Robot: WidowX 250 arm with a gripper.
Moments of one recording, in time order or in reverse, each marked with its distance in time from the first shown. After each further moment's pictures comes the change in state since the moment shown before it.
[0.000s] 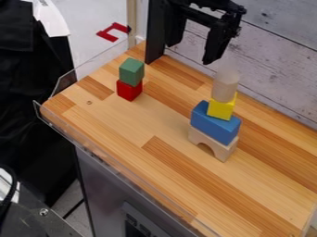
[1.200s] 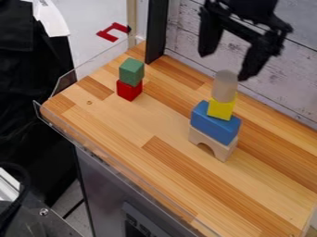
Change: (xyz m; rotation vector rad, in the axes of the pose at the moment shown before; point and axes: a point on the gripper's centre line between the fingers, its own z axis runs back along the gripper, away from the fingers) arm 0.003 -0.054 -0.005 0.050 0.038 -0.112
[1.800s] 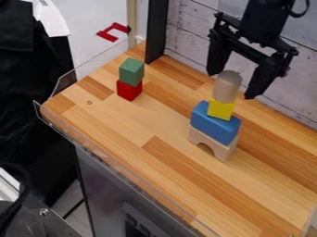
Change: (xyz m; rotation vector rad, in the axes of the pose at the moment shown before) arm 0.010 0.003 -0.017 -0.015 0.051 0.032
